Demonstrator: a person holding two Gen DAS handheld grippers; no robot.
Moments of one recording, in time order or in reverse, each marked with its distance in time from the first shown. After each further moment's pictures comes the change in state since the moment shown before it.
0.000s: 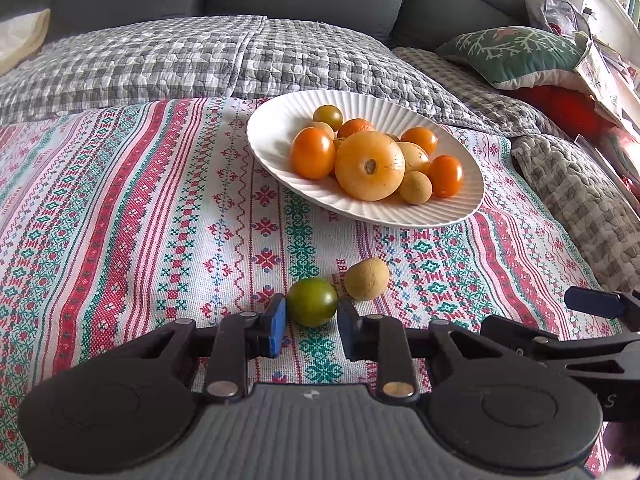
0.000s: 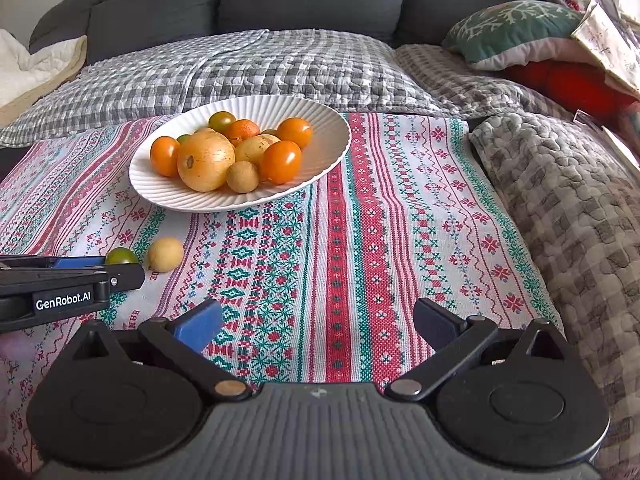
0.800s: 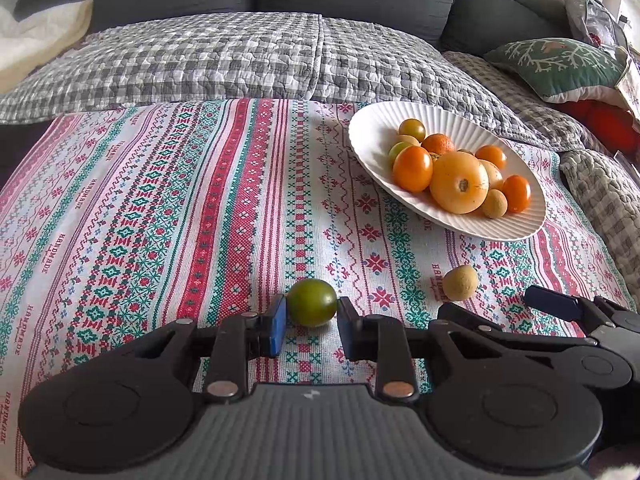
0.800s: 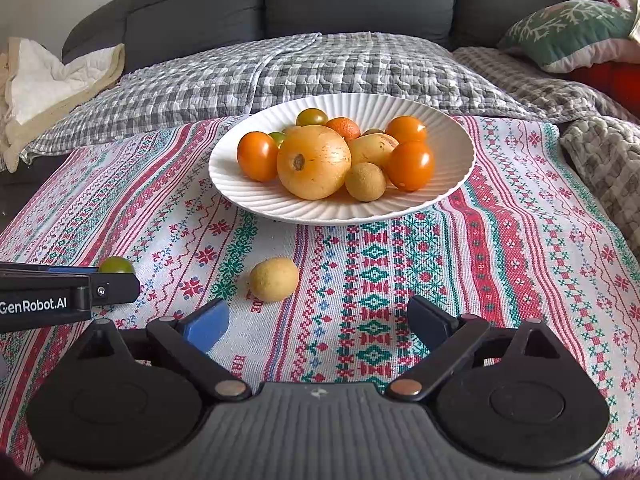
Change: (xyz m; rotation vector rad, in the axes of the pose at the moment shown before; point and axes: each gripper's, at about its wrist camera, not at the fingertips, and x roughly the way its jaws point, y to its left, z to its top) left arm -0.022 0.045 0.008 -0.044 0.028 0.108; right arm 0.032 0.057 0.006 0.015 -0.039 0.127
